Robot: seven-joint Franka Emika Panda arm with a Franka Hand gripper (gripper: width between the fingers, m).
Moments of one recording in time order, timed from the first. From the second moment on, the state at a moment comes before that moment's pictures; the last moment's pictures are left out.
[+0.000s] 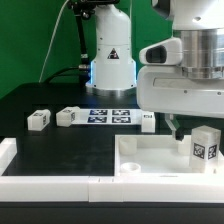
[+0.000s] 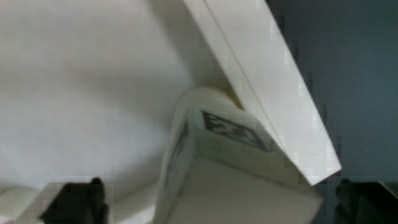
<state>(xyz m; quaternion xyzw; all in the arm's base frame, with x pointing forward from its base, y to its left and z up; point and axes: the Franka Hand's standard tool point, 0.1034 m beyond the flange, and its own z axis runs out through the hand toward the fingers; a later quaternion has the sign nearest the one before) 0.638 0.119 0.073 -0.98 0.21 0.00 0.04</state>
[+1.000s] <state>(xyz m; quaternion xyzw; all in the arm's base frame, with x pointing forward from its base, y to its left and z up) 0.638 0.114 0.072 -0.98 -0.20 -0.01 0.02</state>
